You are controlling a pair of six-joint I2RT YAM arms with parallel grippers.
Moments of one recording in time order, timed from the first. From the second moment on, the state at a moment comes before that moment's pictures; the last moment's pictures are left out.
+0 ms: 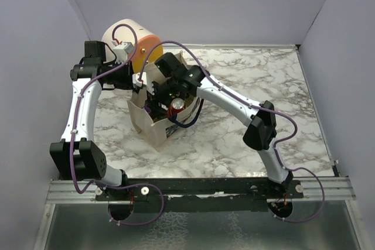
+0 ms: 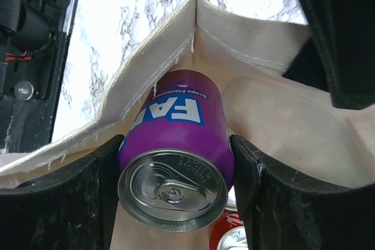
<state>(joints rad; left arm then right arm) 0.06 1.46 1.49 -0.95 0.67 0.12 0.93 2.17 2.22 -0.82 -0.64 -0.52</state>
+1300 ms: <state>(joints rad) 0.06 1.47 1.49 -0.96 0.69 0.13 1.03 2.28 2.18 -0.83 -0.45 -0.62</state>
